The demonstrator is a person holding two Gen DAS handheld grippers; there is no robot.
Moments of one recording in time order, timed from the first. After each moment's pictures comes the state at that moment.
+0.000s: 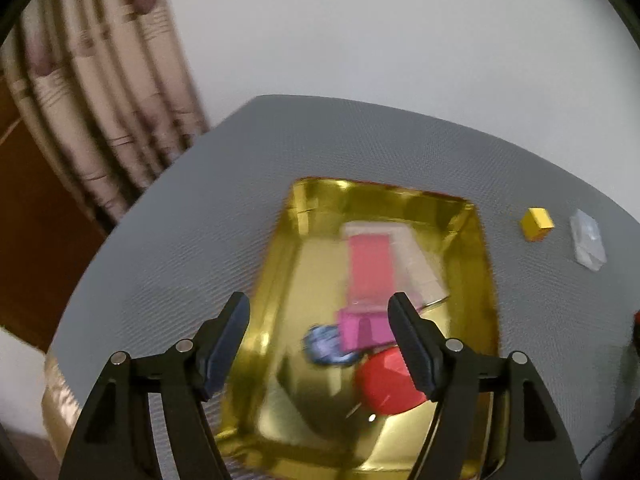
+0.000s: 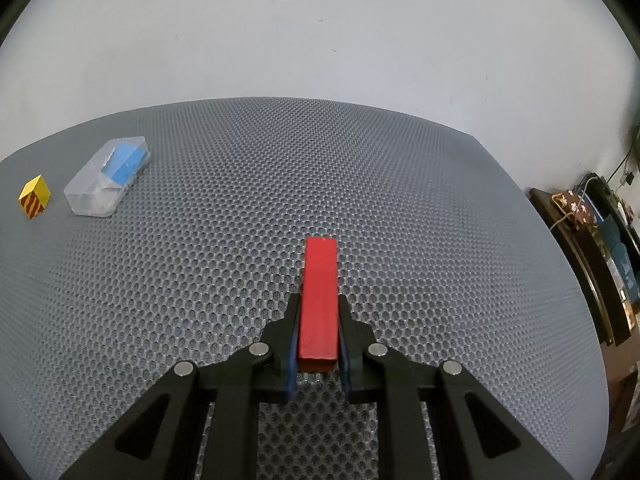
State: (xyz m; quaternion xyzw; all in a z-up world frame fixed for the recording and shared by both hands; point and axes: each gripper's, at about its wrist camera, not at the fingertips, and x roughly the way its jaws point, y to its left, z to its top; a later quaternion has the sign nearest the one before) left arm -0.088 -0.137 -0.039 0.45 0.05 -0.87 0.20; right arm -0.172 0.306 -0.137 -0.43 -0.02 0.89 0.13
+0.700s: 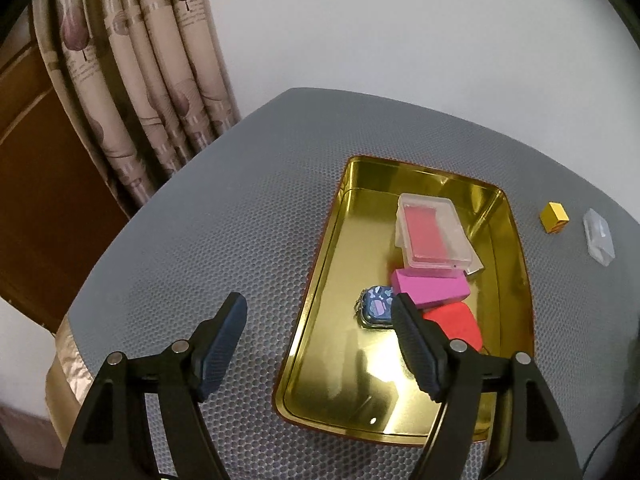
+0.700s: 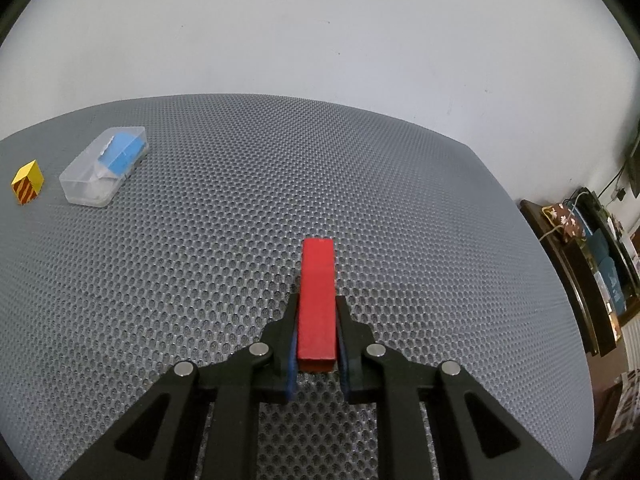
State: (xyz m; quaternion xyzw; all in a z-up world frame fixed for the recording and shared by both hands) left arm -0.054 -0.162 -0.044 0.44 0.07 -0.87 0.22; right arm -0.179 0.300 -0.139 -0.43 -0.05 0.89 0.14
